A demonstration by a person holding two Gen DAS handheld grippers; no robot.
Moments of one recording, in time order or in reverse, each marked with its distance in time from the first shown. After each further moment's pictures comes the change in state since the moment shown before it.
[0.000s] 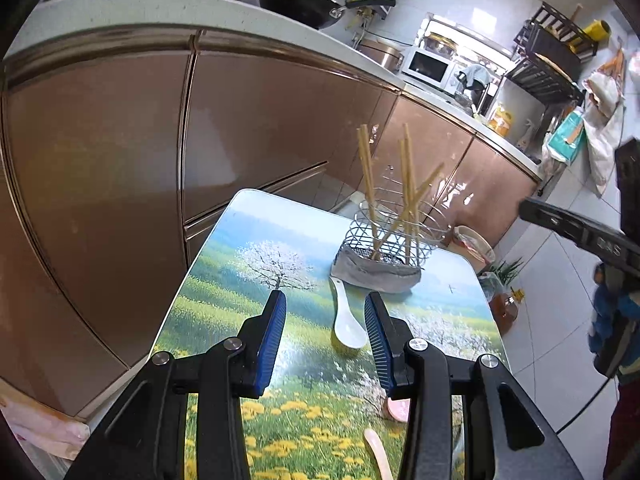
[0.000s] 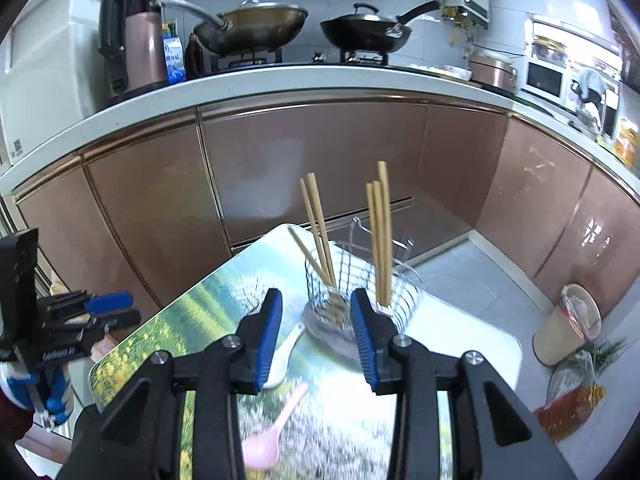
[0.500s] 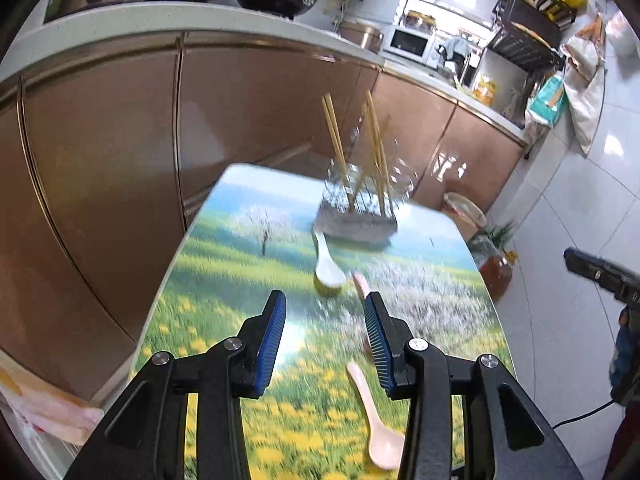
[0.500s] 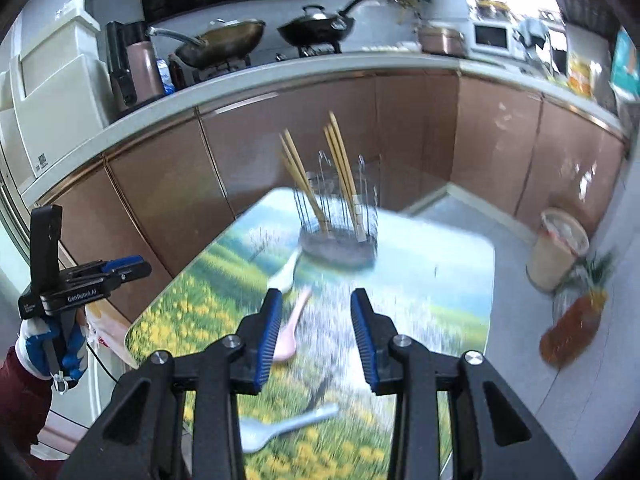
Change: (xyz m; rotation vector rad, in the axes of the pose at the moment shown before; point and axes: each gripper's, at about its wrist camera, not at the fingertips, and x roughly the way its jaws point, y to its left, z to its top) left arm -0.038 -0.028 -0.052 0.067 0.082 -0.004; right arm -0.104 0.001 -0.113 0.204 0.039 -0.020
